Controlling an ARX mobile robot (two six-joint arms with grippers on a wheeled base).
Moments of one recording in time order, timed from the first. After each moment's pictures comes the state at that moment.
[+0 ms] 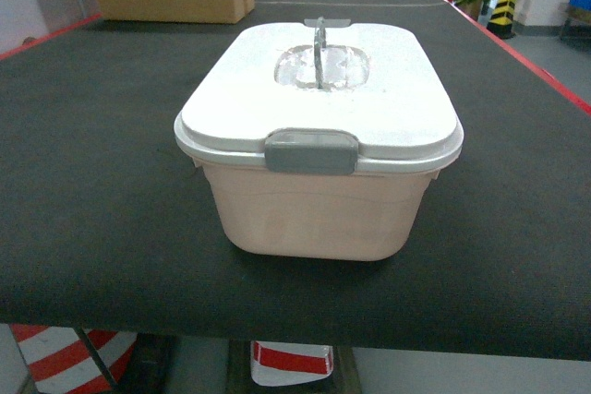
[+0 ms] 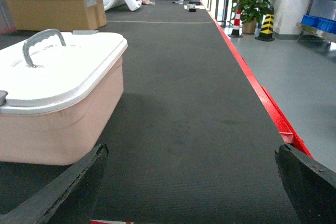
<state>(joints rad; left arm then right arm) -0.10 1.22 0.34 0.88 -0.11 -0.02 0.00 0.00 0.01 -0.01 0.00 0.00</state>
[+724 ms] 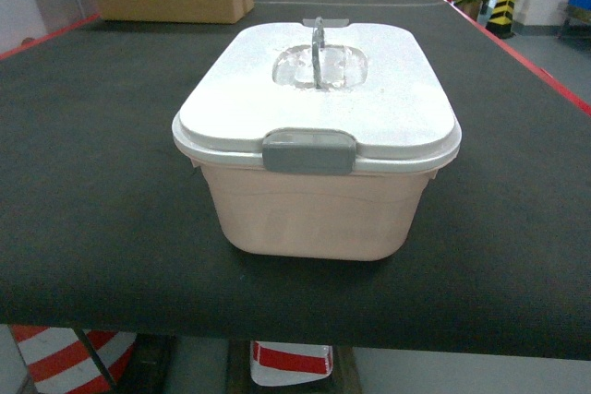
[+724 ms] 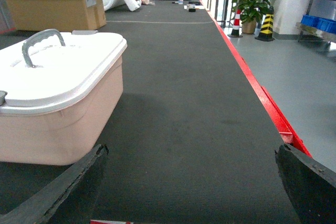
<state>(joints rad) 0.00 0.78 0.07 0.71 0.00 -0.02 0.00 0.00 0.01 -0.01 0.00 0.00</state>
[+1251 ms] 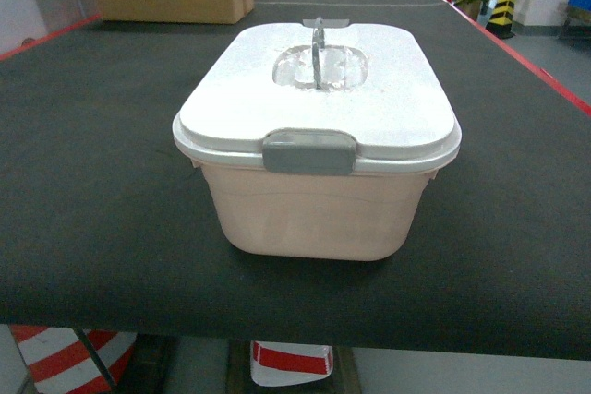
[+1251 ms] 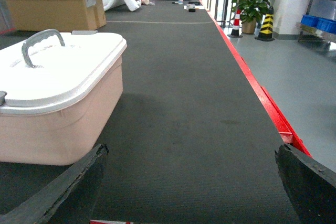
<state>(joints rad) 0.00 0.46 0.01 0.46 0.00 -0.01 0.00 0.00 0.01 -0.01 0.00 0.00</state>
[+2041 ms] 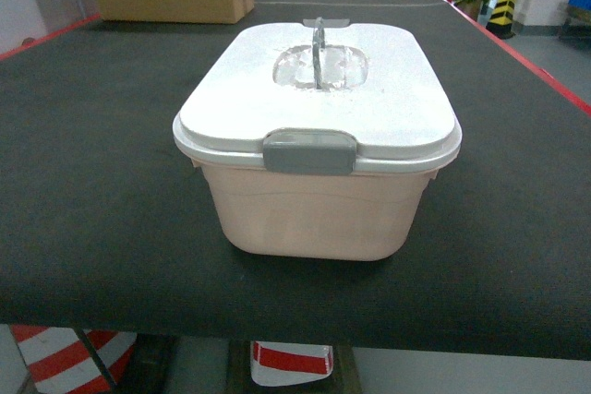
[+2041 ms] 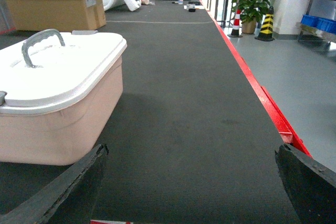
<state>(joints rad) 0.00 0.18 0.01 0.18 0.00 -0.01 0.00 0.00 0.01 -0.01 0.00 0.00</state>
